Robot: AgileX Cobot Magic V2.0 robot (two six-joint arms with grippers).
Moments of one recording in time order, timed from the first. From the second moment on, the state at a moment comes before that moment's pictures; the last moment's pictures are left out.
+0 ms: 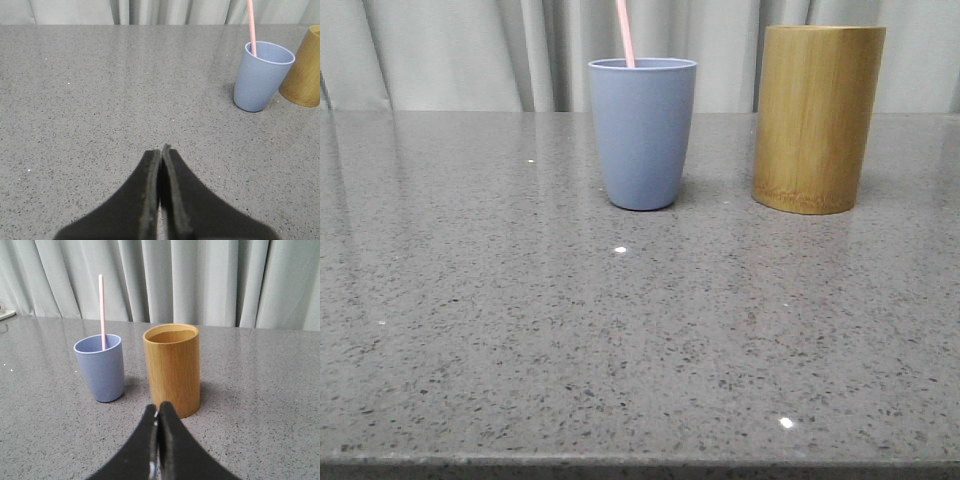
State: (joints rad) left arm -0.57 0.19 -0.56 0.29 0.78 -0.45; right arm 0.43 0.07 -0.38 -0.07 0.42 0.24
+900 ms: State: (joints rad) left arm -0.57 0.13 -0.53 0.30 0.79 -0.45; right arm 0.43 0.06 -0.38 -0.07 0.42 0.24
